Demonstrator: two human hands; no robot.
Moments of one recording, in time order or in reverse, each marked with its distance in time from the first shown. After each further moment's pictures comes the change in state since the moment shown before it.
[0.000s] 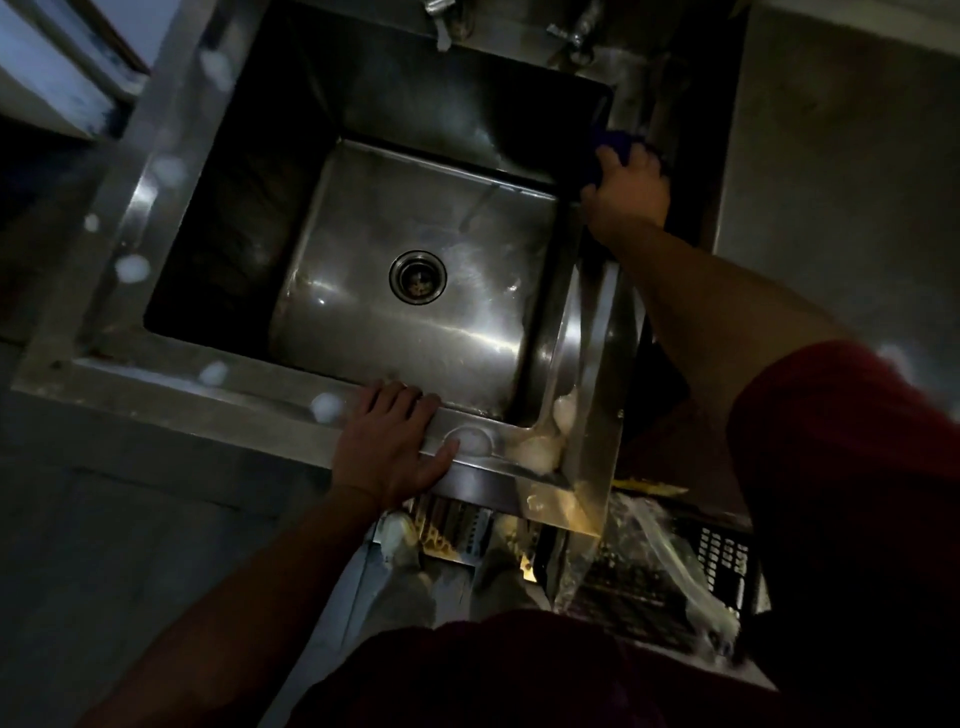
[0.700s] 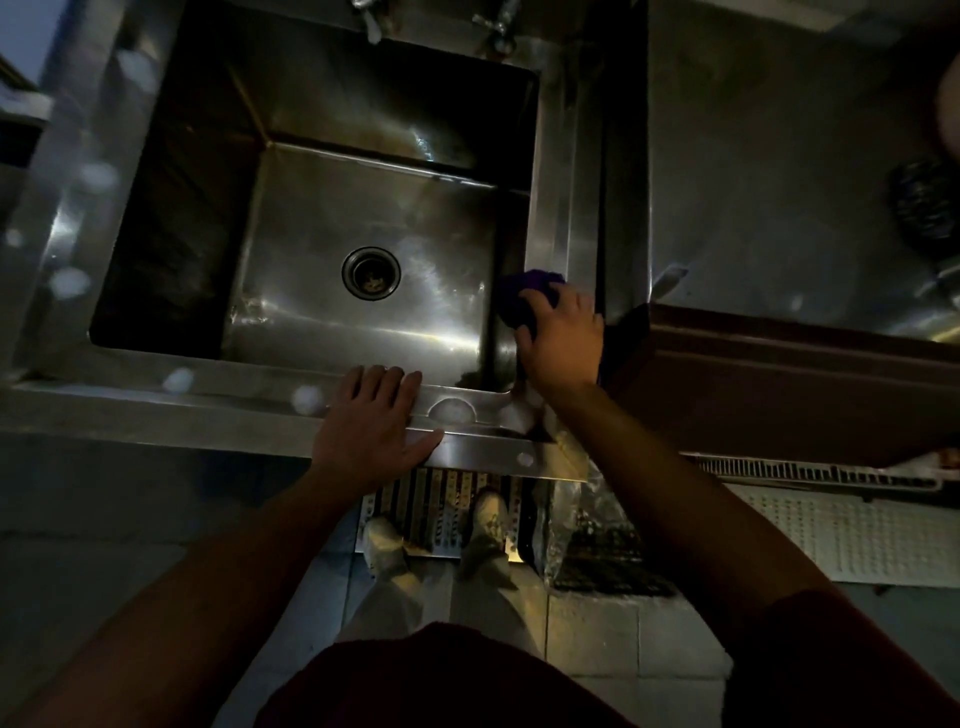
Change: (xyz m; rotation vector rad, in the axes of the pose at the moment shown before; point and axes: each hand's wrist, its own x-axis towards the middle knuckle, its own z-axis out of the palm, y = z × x) left_hand -0.006 -0.015 -0.002 0.088 -0.127 0.185; right_hand -0.231 -0.014 0.034 0.060 0.038 -0.004
